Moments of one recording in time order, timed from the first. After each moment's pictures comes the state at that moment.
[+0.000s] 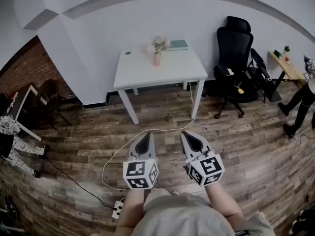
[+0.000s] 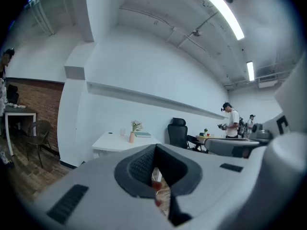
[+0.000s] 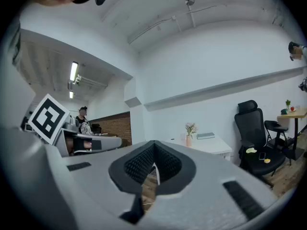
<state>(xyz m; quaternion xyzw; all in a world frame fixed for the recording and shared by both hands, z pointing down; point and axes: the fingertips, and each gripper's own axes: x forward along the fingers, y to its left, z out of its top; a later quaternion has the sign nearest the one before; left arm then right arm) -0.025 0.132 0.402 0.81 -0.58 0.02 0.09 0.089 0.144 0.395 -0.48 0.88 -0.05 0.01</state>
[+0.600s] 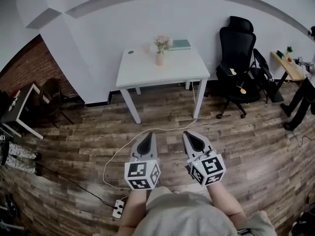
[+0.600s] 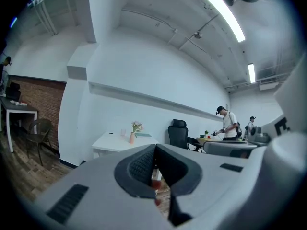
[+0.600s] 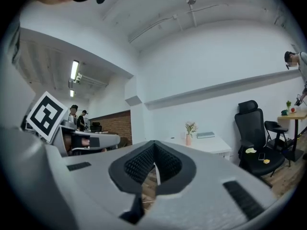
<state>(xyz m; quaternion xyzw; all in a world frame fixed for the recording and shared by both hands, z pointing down) -0.024 0.140 0.405 0.81 -0.58 0.00 0.09 0.091 0.148 0.402 -0.48 0.88 -0.05 0.00</state>
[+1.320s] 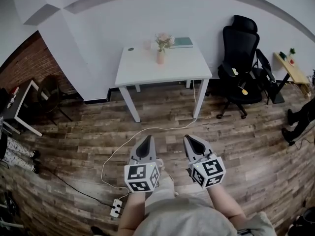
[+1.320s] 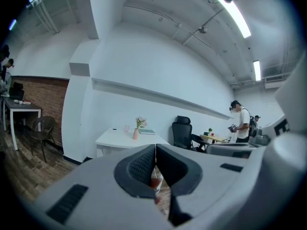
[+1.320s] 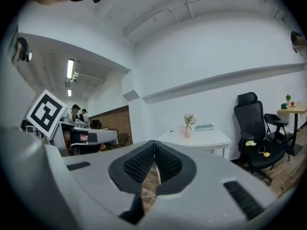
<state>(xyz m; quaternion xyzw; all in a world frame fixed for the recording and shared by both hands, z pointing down) -0.031 0.112 0.423 0.79 -0.60 0.02 0.11 0.096 0.117 0.430 -0.47 0.88 -0.08 -0.02</state>
